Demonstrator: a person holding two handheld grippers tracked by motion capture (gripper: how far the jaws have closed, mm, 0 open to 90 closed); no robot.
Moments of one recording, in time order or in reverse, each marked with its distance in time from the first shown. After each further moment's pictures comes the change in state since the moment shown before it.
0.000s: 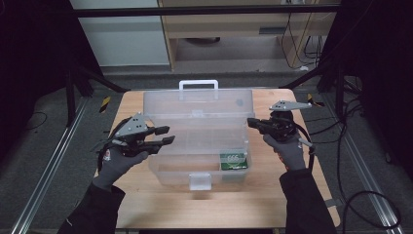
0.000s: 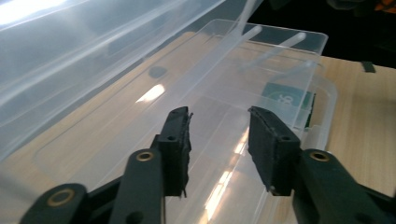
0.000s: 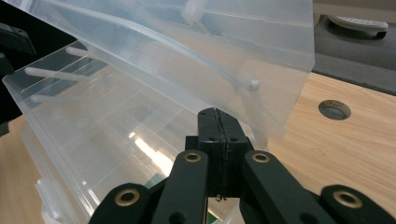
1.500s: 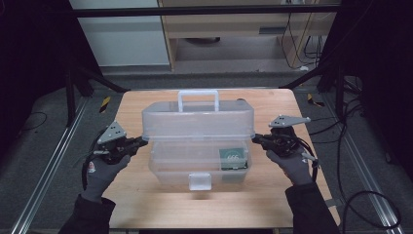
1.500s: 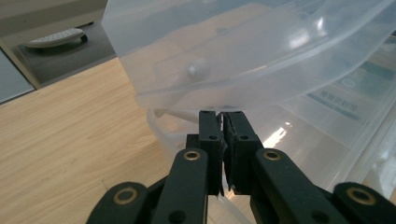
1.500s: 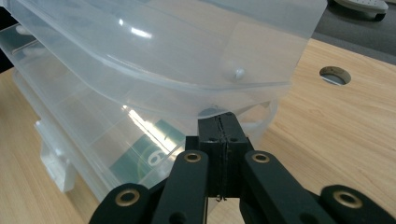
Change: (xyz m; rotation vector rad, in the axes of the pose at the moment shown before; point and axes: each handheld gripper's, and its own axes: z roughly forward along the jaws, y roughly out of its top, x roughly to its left) left arm 0.016 -0.053 -0.029 0.073 0.189 -0.178; right arm 0.015 -0.031 -0.013 0.105 -0.028 -0.066
